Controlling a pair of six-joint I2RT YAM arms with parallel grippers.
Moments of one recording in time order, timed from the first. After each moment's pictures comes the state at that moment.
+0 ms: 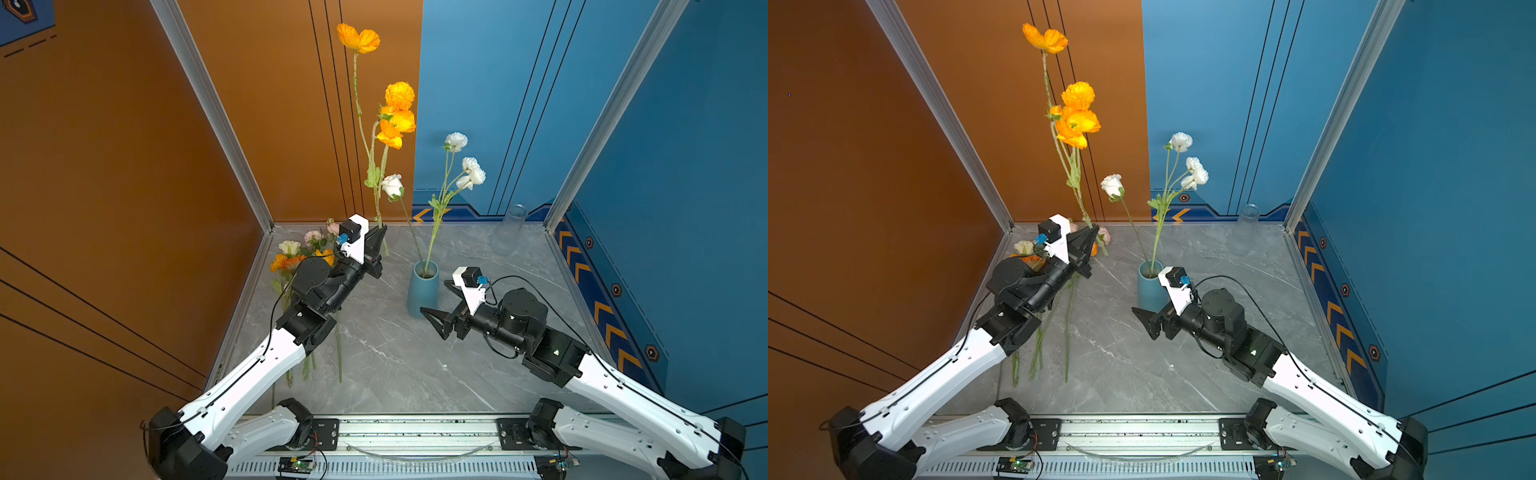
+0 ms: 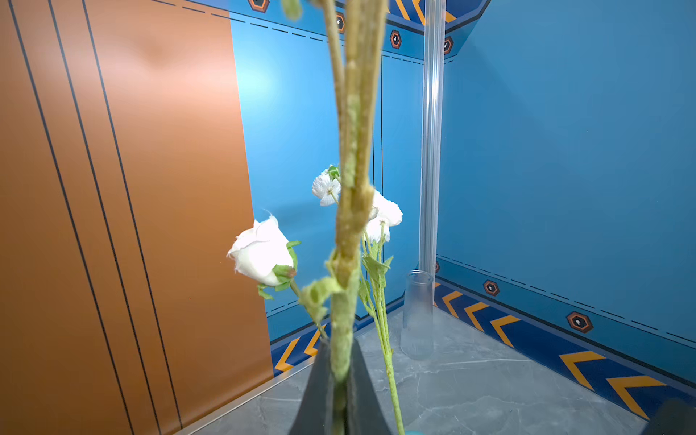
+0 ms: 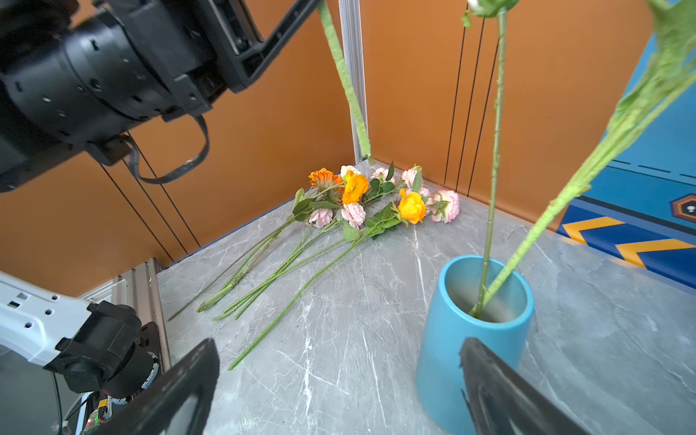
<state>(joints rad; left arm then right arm) -0.60 1.10 0.96 0.41 0.01 0.03 0.84 0.88 0.83 -0.11 -0.08 0.12</state>
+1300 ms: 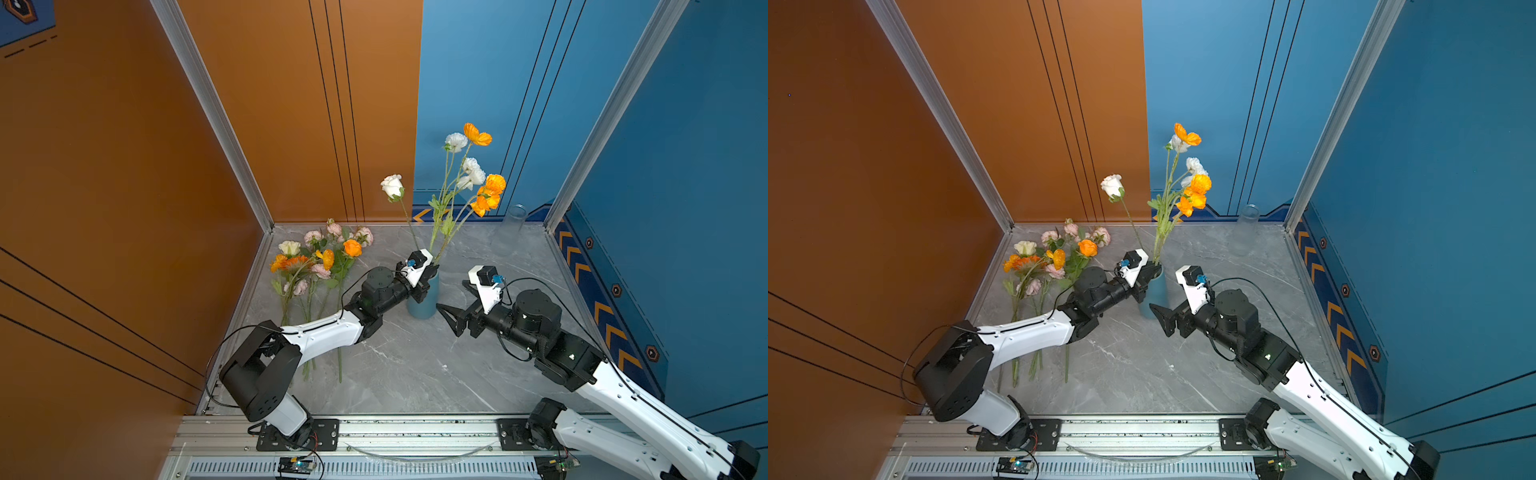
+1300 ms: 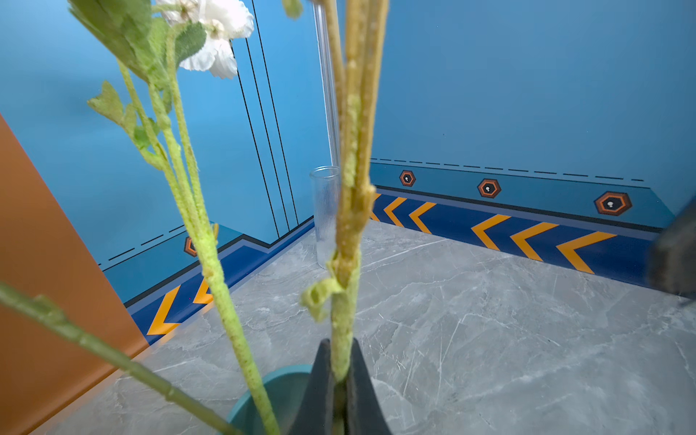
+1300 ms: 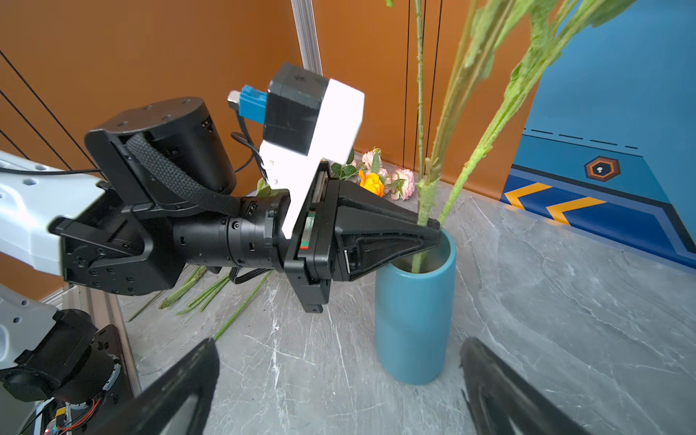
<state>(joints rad) -0.72 1.57 0.87 0.71 0.19 0.11 0.75 0.82 0.81 -0.22 -0.06 0.12</state>
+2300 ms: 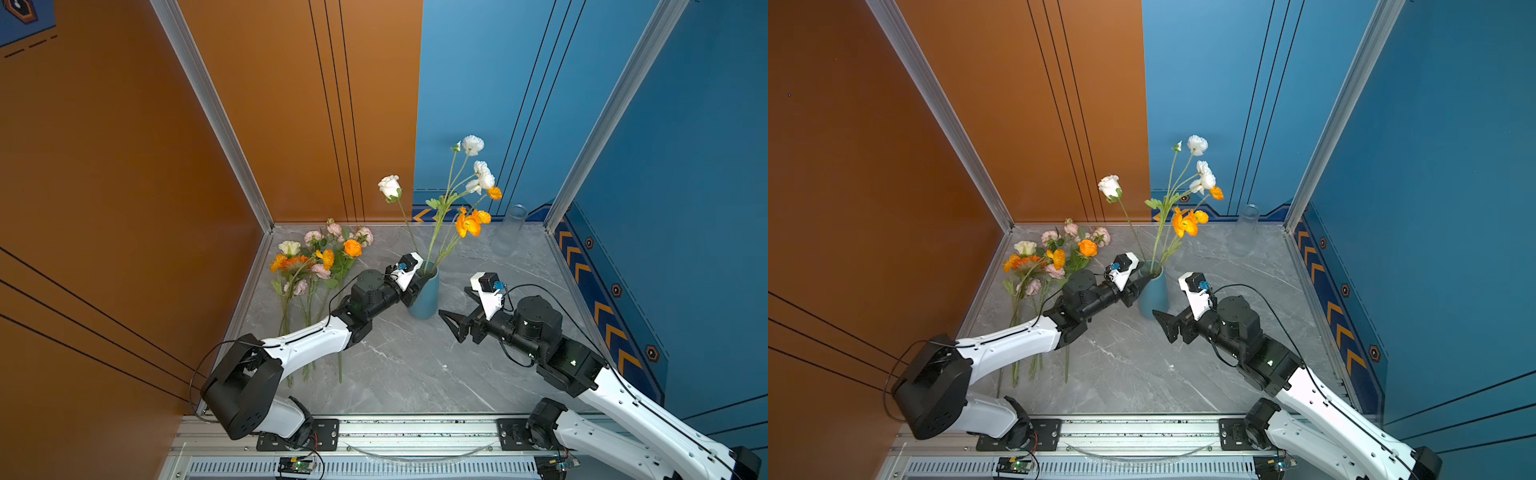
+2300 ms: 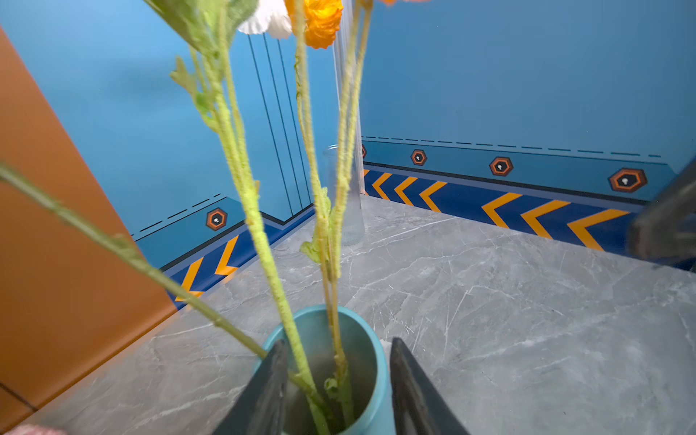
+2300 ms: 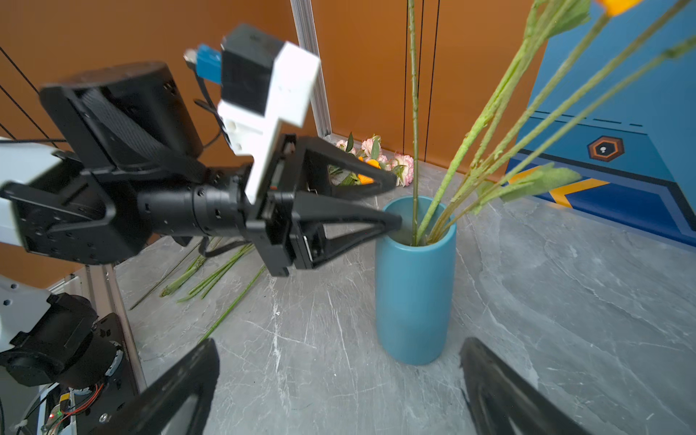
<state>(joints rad) -0.67 1.39 0.81 0.54 0.16 0.11 0.75 0.76 0.74 -0.23 -0.06 0.14</state>
